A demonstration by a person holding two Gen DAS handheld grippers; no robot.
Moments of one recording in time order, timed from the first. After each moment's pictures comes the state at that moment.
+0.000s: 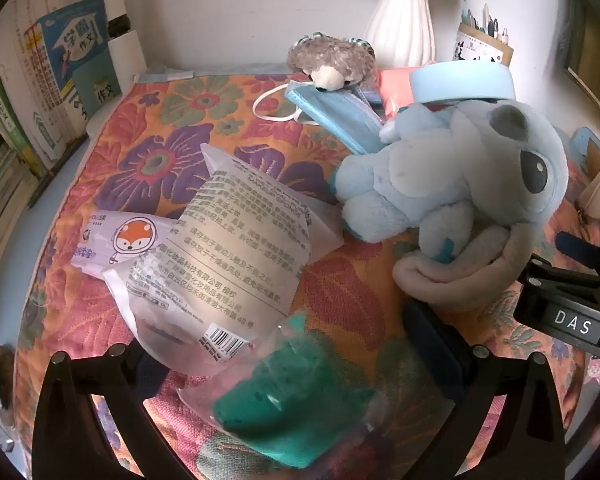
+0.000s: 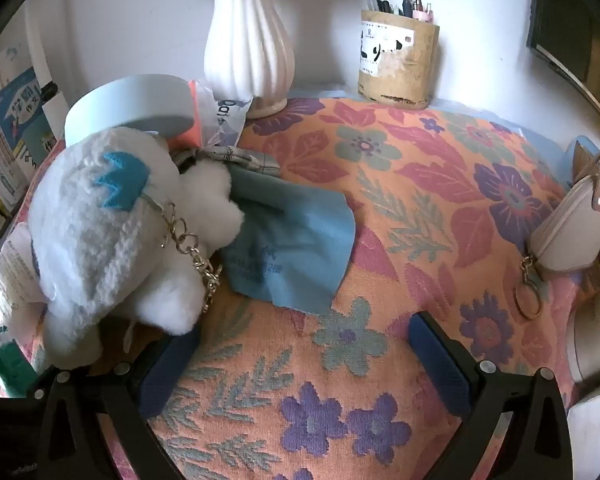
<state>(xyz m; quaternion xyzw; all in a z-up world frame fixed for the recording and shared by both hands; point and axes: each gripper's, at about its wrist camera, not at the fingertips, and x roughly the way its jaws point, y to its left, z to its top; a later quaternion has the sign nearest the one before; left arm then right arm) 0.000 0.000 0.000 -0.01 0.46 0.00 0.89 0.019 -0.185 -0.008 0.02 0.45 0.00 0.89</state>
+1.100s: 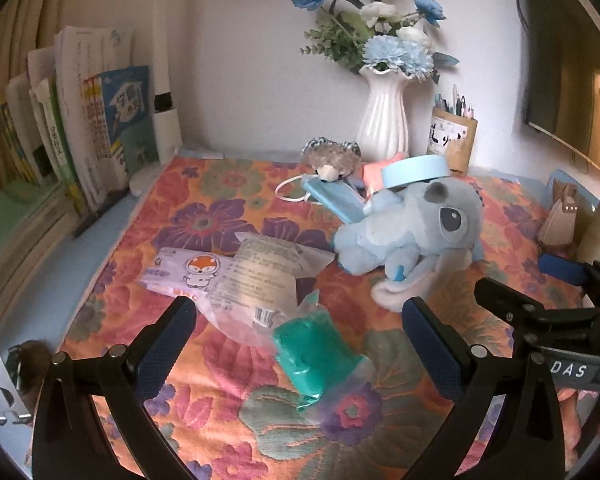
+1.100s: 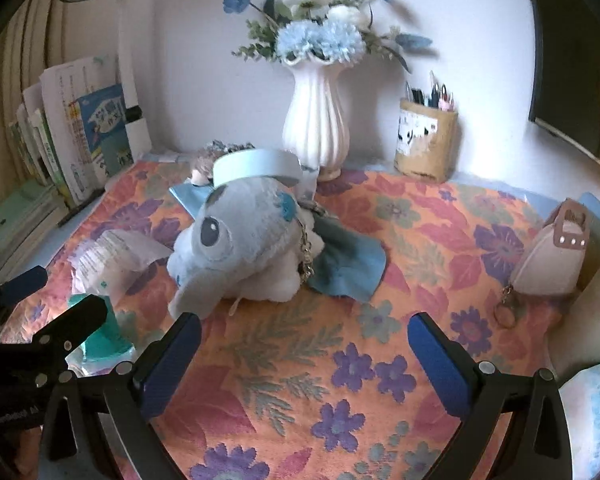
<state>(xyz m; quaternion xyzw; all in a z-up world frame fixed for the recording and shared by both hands) -0.085 0.009 0.044 0.00 0.31 -0.01 0.95 -0.056 -0.173 0.028 -0.01 0.33 0.08 0.94</state>
